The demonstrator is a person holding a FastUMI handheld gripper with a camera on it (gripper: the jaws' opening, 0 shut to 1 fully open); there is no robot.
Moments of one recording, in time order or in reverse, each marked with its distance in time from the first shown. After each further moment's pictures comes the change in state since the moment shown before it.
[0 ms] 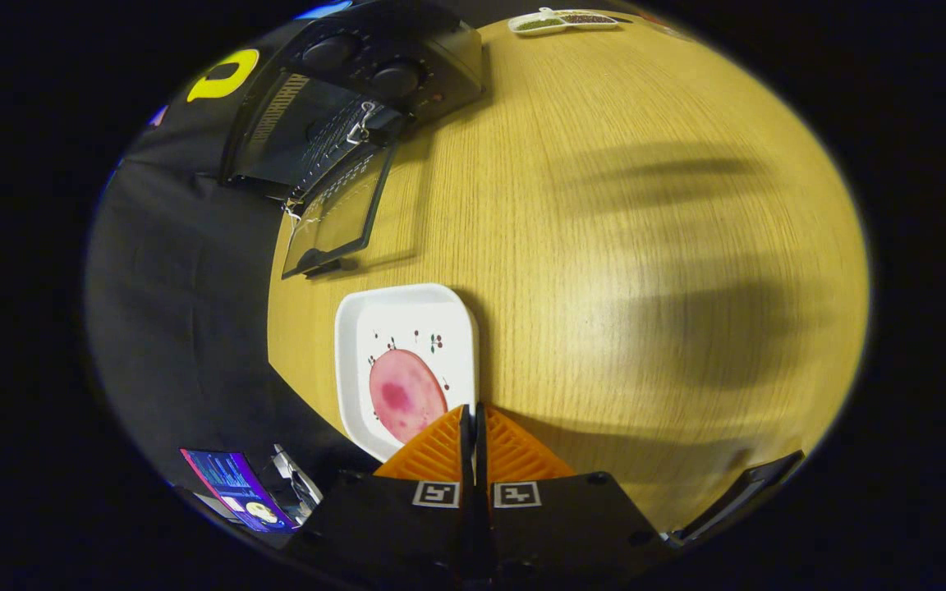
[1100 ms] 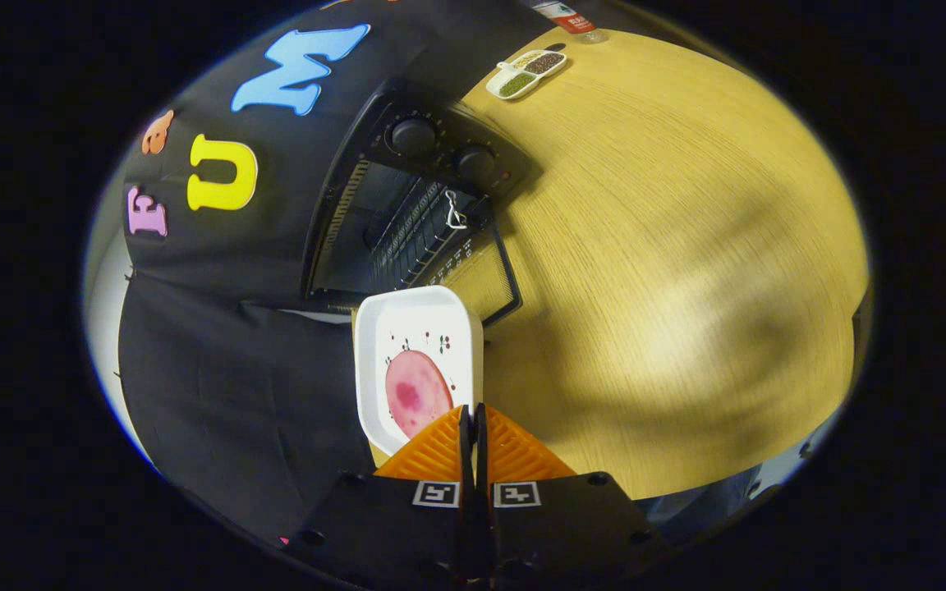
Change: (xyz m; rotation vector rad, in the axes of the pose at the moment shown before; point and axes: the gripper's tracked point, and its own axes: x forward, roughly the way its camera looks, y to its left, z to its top) arm -0.019 0.129 0.043 0.363 -0.410 0.186
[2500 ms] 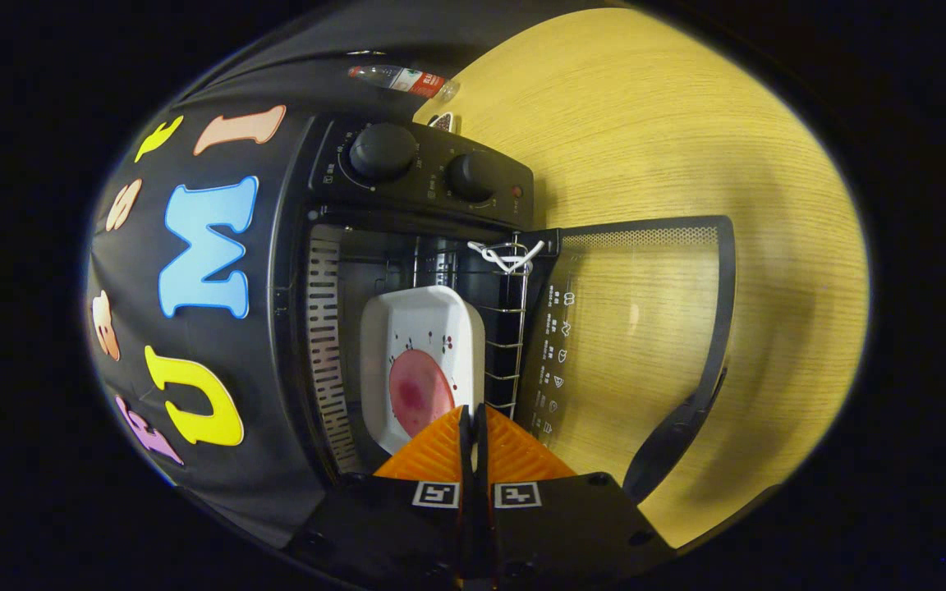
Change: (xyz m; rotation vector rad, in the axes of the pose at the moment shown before) arm 0.165 0.094 0.102 0.641 -0.655 -0.003
